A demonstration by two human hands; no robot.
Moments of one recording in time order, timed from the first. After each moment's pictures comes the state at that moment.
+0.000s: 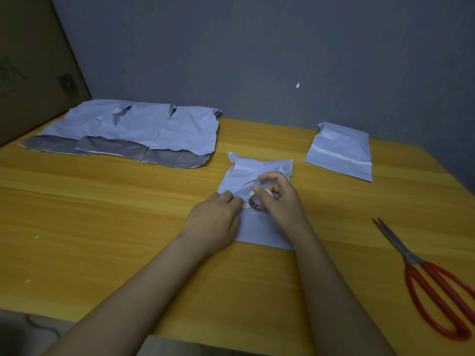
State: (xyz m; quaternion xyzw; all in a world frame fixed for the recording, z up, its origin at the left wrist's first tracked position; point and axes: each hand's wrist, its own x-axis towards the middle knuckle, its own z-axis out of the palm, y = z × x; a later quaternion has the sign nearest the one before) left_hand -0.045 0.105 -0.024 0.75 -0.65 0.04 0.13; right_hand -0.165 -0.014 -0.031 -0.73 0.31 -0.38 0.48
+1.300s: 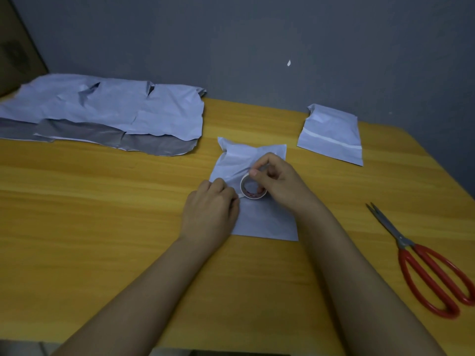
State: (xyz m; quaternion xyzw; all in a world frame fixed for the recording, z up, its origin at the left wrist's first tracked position) left_hand -0.044 0.091 -0.050 0.75 -0.60 0.11 0.26; right_hand -0.167 -0.025 -0.004 -0.80 0.30 -0.27 0.45
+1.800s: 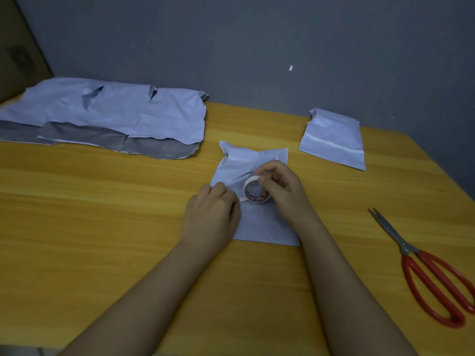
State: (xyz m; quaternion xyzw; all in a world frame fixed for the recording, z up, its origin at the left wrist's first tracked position) left_hand -0.045 0.091 -0.053 0.74 -0.60 0.13 0.28; right_hand -0.169 -0.017 -0.018 -0.75 0.26 -0.37 0.48
